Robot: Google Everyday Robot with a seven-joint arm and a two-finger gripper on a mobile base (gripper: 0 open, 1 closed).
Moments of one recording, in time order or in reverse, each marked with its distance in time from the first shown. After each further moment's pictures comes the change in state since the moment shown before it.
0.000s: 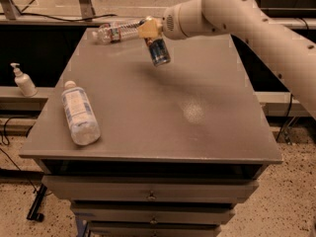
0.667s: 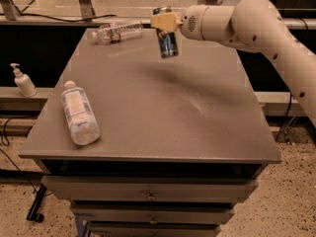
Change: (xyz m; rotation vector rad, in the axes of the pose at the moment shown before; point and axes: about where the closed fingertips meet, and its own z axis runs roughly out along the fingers) arm -0.022 -0.018 -0.036 -0.112 -0.258 0.008
